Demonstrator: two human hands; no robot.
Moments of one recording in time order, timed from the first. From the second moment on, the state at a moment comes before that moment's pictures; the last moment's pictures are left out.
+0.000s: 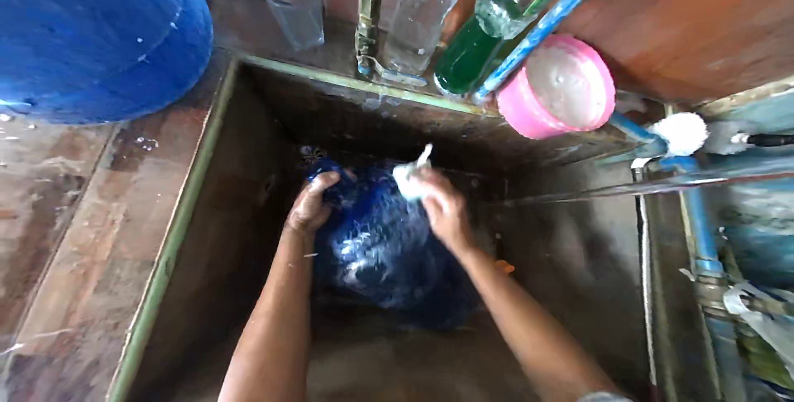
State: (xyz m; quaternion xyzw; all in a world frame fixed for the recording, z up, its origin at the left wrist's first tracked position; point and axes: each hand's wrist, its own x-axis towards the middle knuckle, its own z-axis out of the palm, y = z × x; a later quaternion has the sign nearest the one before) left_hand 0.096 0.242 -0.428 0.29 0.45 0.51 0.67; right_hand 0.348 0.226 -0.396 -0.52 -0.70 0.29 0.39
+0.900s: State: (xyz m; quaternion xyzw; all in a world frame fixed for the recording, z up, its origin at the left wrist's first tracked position) left_hand 0.054 0.260 -0.485 0.18 0.56 0.52 0.62; right_hand 0.431 0.208 -0.487 -0.76 -0.51 0.39 -0.03
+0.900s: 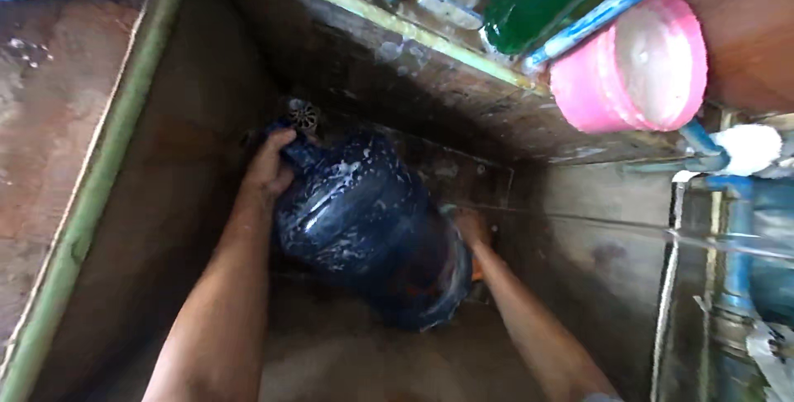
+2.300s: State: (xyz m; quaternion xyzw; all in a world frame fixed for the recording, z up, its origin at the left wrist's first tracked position) left_hand 0.305 0.179 -0.298 0.64 0.57 0.27 0.43; right_hand 0.422 0.116 -0.354 -0.66 -0.61 0.26 0.34
